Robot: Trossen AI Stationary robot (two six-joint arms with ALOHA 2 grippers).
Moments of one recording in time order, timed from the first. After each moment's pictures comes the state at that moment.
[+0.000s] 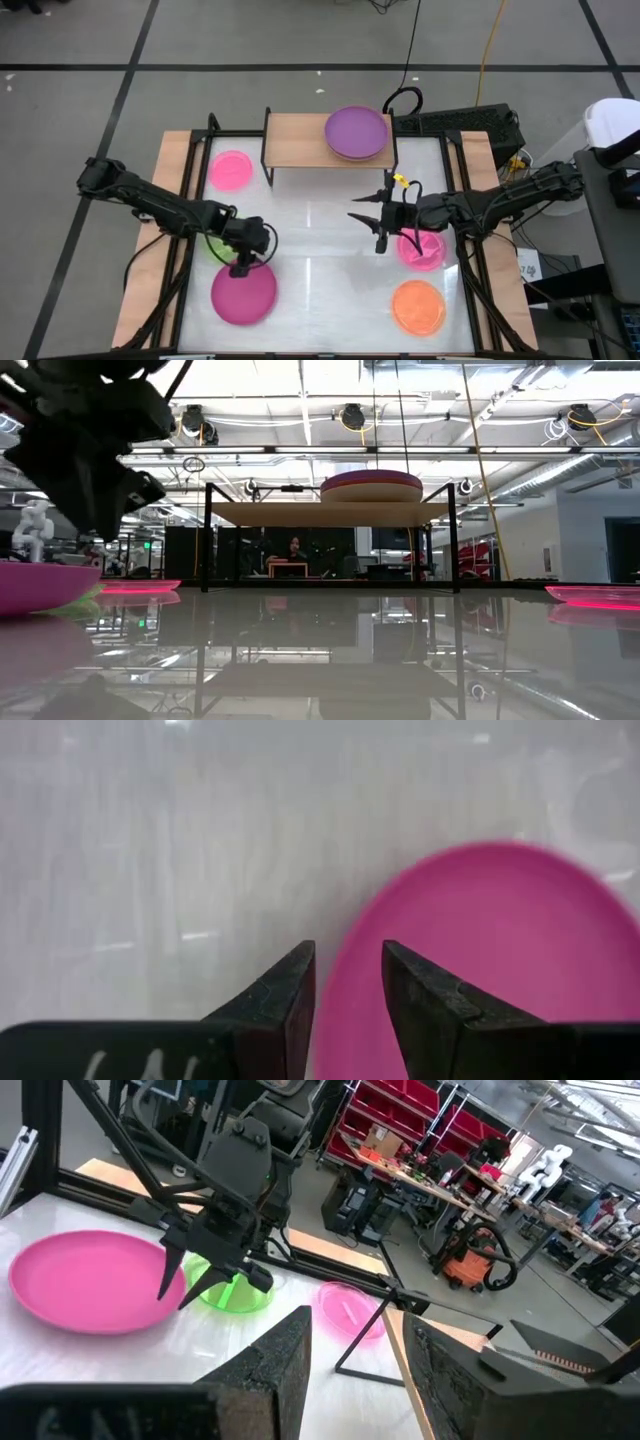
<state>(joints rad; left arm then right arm) -0.26 1.24 0.65 -0.45 0.17 -0.20 0.27 1.15 0.91 0.05 0.47 -0.32</state>
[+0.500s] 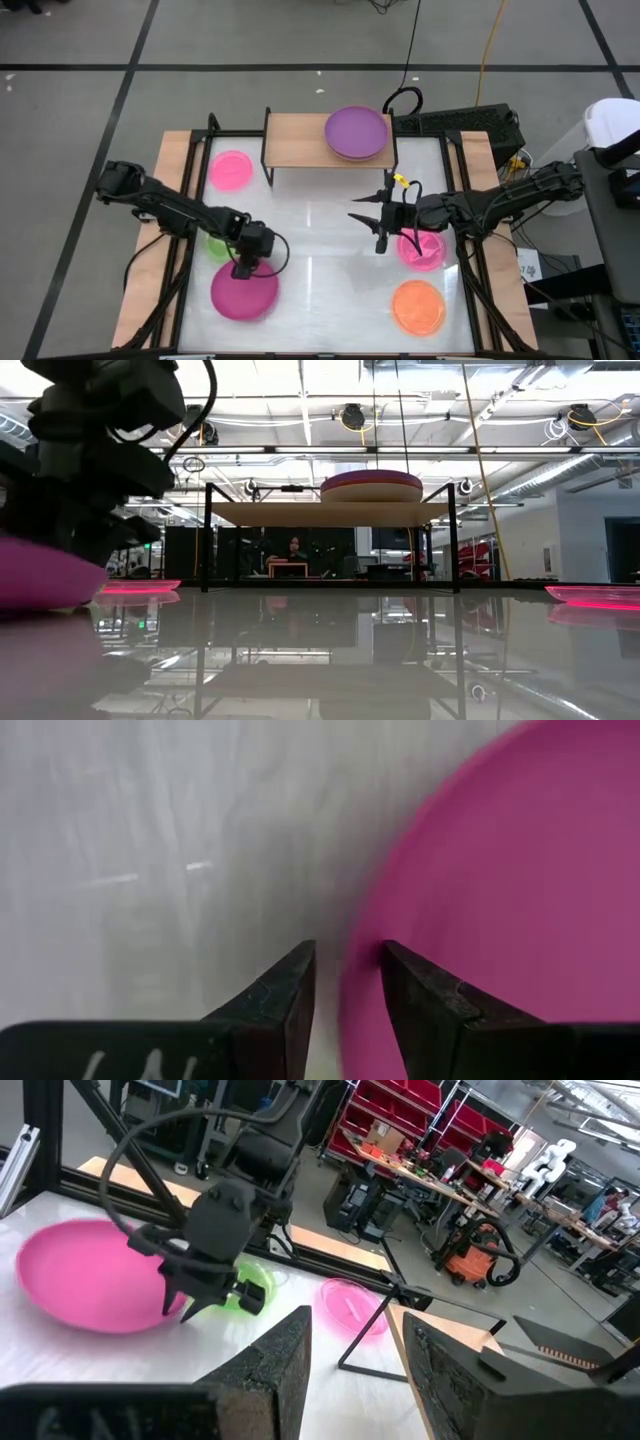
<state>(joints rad) -0.24 1.45 0.65 -0.47 0.21 -0.13 0.27 1.15 0.91 0.04 0.47 -0.31</state>
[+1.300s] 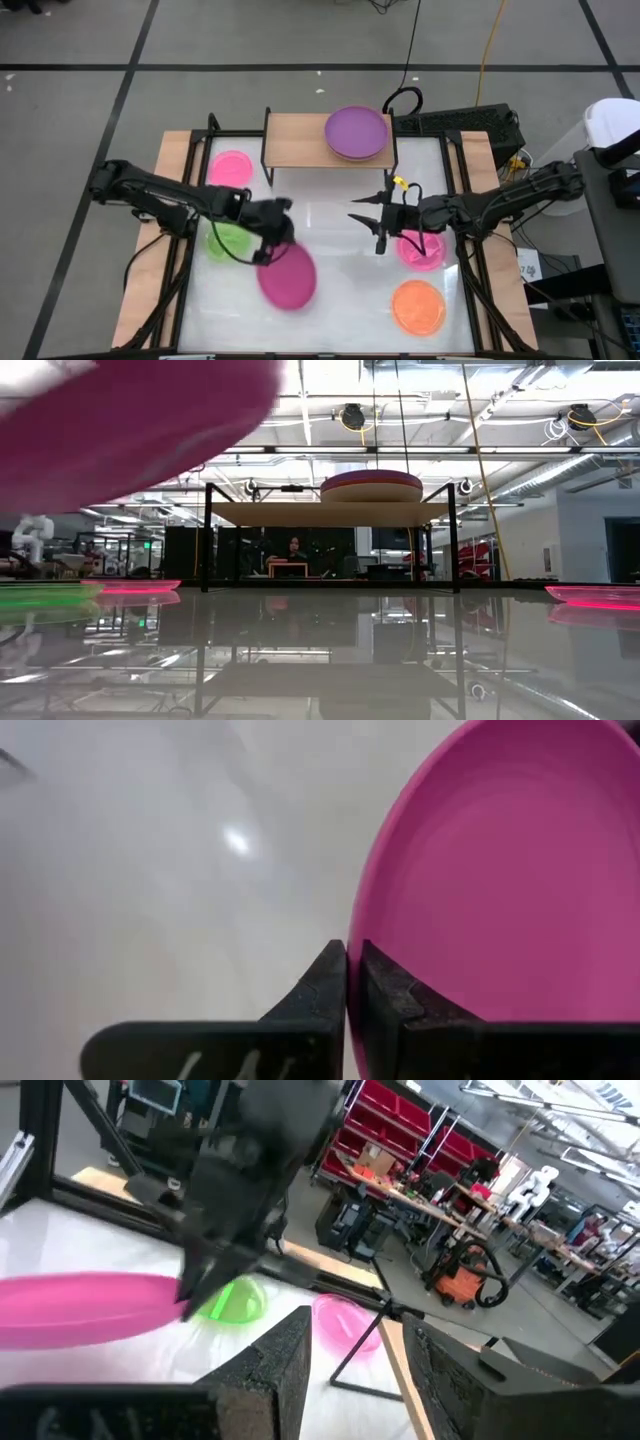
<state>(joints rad) -0.16 1.37 1.03 -0.52 0.08 0.17 0.28 1.15 0.84 0.18 0.47 -0.38</state>
